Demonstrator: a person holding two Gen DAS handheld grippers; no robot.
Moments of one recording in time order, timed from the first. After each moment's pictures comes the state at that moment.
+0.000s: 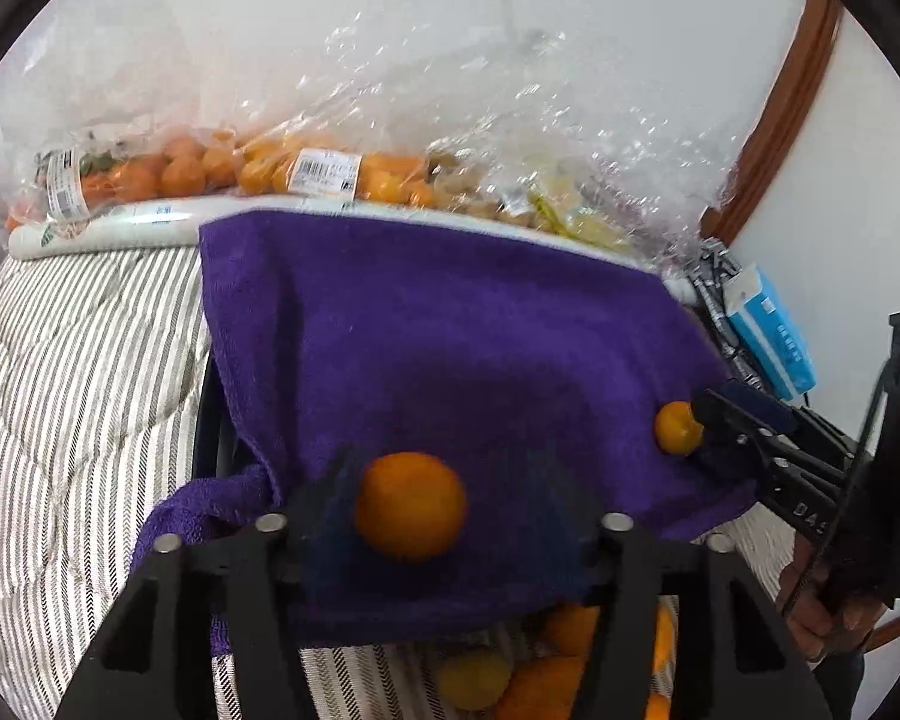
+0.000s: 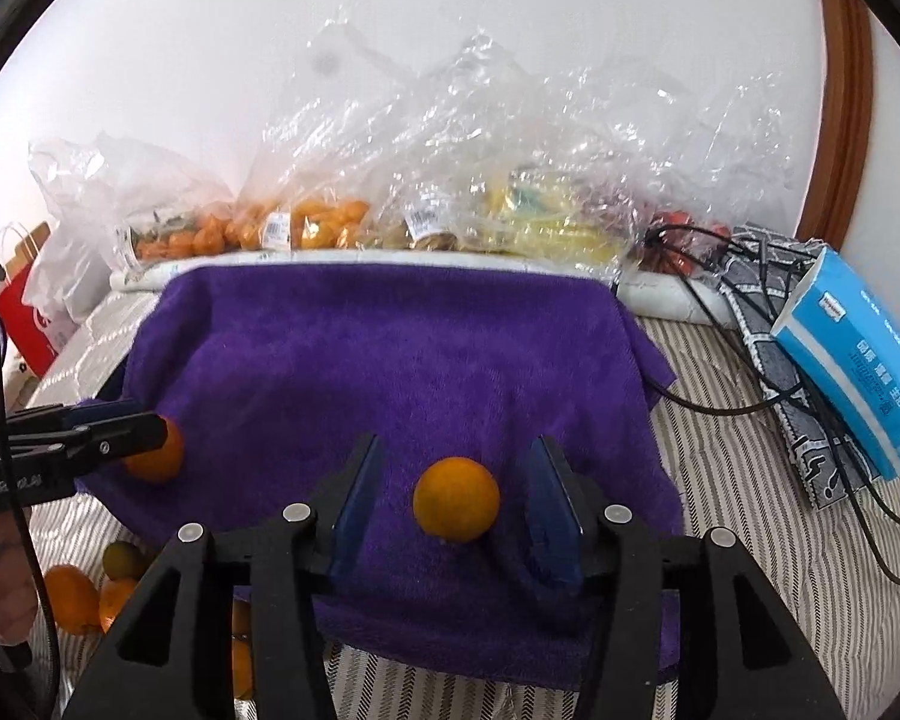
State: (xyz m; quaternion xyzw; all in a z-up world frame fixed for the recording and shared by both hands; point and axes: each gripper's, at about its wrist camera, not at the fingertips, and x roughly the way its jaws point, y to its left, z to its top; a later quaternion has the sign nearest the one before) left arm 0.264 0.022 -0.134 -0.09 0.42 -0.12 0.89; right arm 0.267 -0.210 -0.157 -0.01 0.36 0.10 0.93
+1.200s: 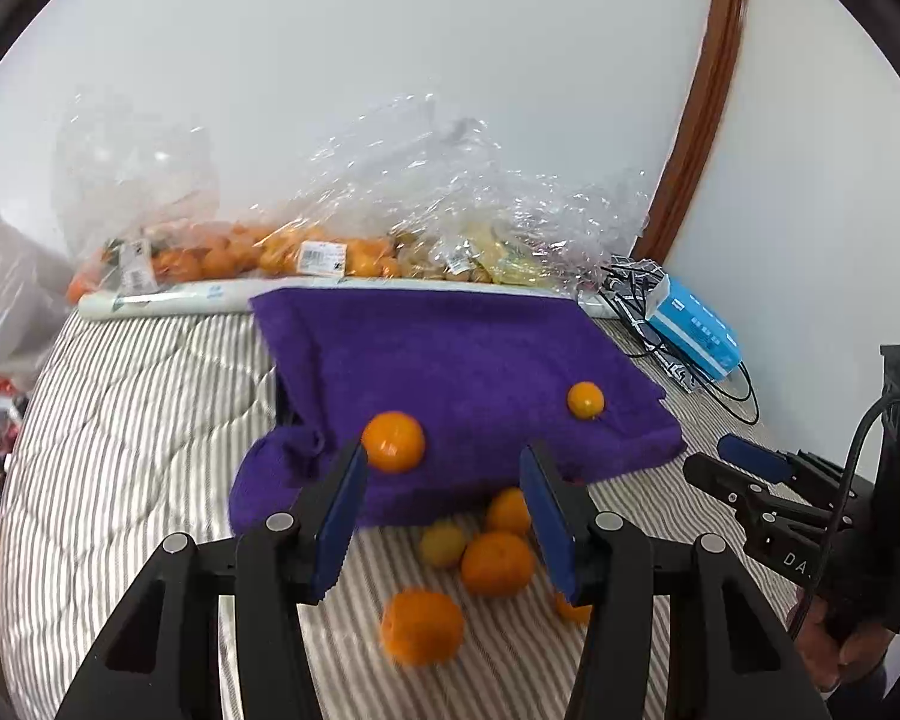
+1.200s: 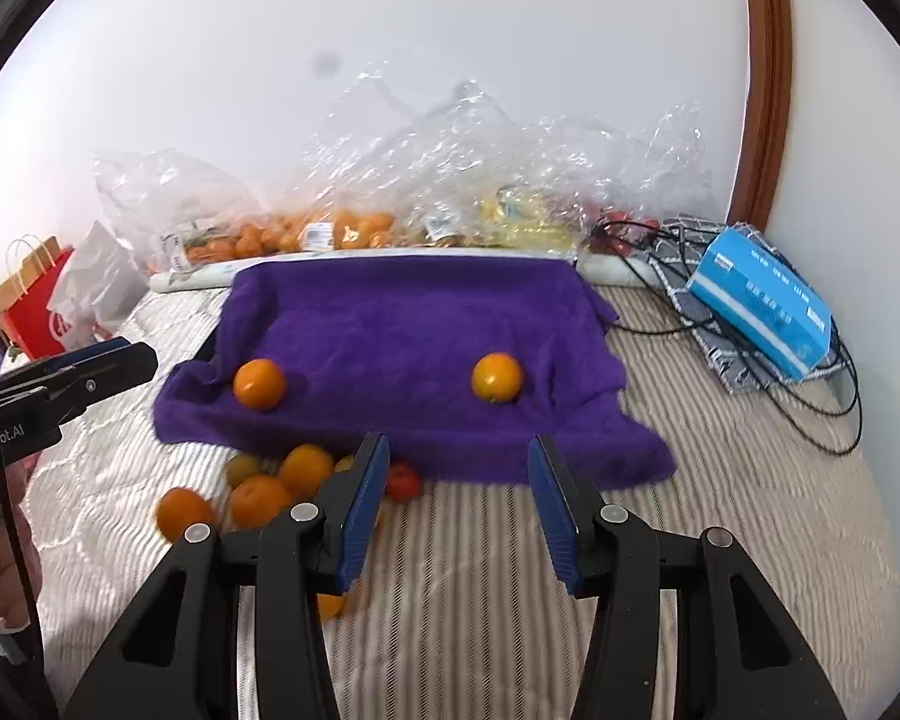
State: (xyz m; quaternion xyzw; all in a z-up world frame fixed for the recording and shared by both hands) left arm 0.159 0.040 -0.070 -0.06 0.35 -0.15 0.92; right arm 0.139 -0.187 -0.111 0.02 0.36 0.06 0.93
